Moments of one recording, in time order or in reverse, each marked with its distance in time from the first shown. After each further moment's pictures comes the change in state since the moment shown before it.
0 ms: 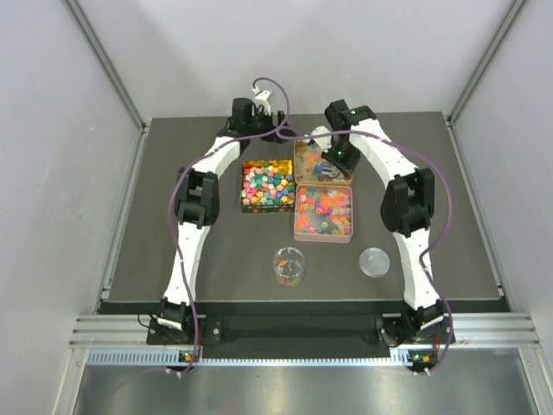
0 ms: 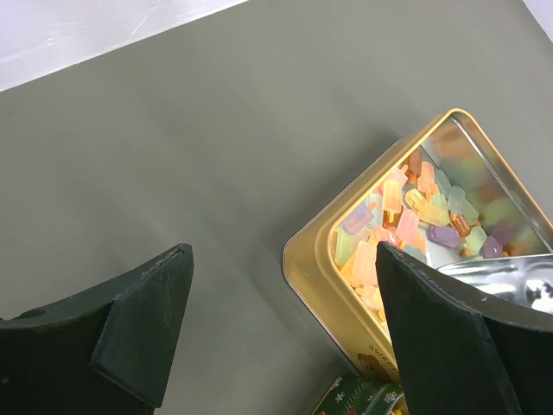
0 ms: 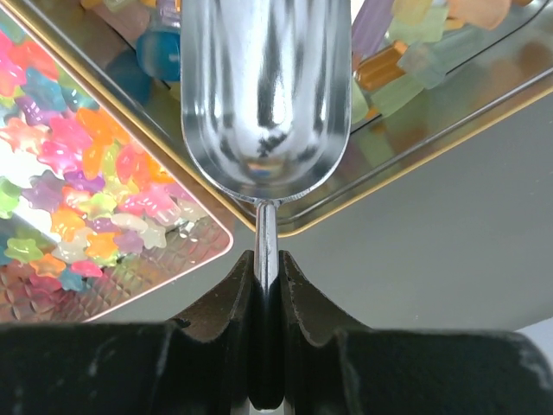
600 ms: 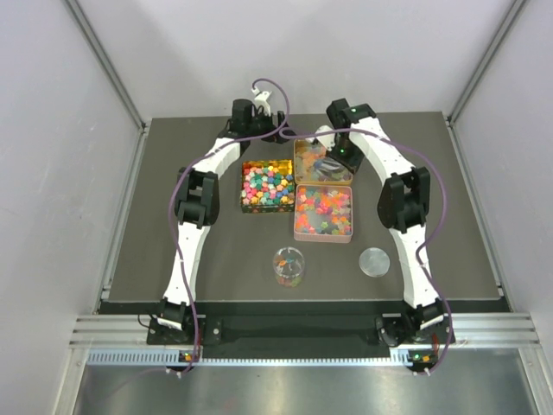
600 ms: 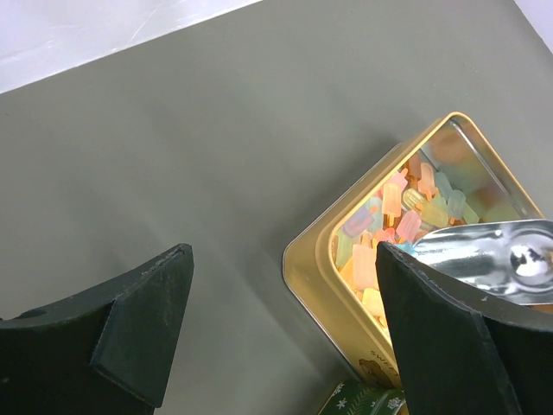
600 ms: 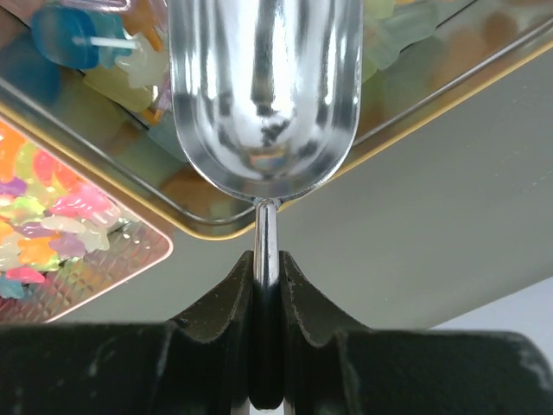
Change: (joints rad) left arm 0.000 0.000 -0.021 0.042 0.002 -0.015; right arm -0.023 0.084 0.113 -0.051 0.086 -0.037
